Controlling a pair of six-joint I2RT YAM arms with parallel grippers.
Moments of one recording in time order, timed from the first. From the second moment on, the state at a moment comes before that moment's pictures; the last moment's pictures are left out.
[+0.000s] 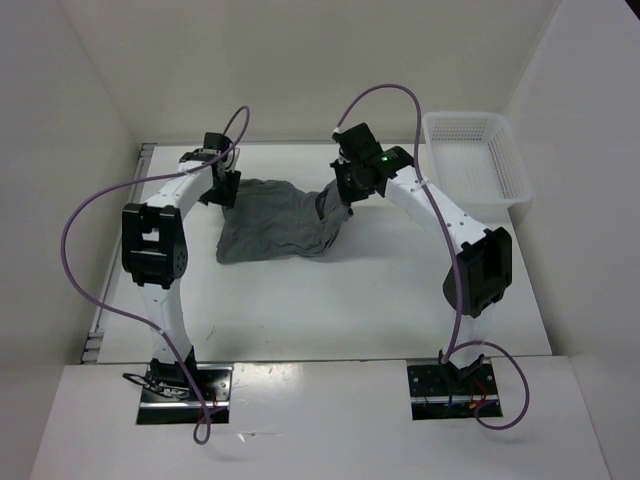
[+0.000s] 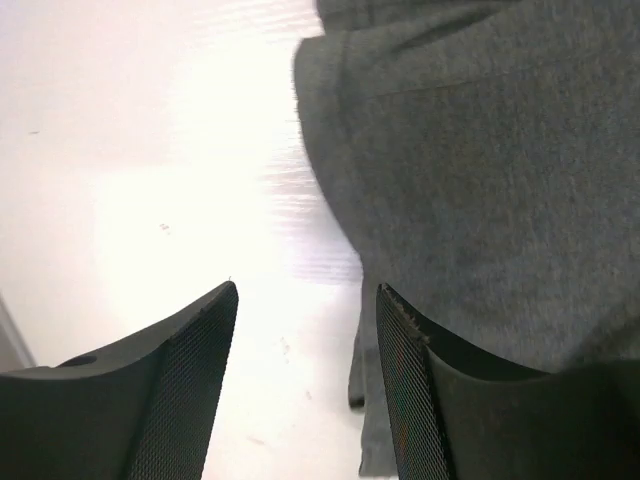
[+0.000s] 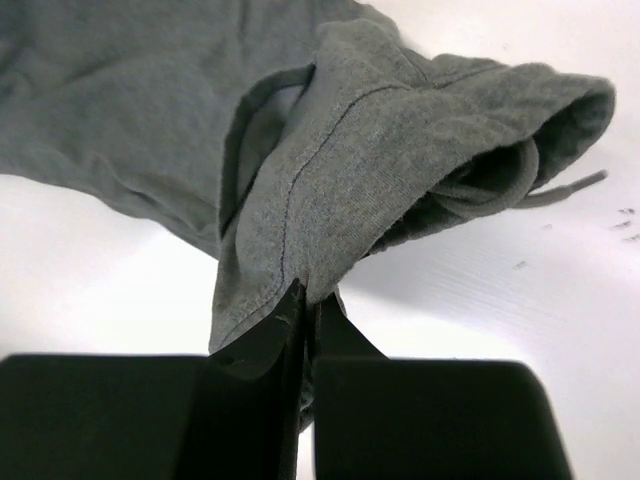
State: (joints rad) left arm -0.09 2.08 1.69 -0.72 -0.19 0.07; right arm 0.56 1.84 1.81 -0.85 0.08 0.23
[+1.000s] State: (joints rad) left arm -0.55 2.17 1.69 -0.79 0.20 0.07; right arm 0.46 1.71 1.68 -0.85 0.12 0.15
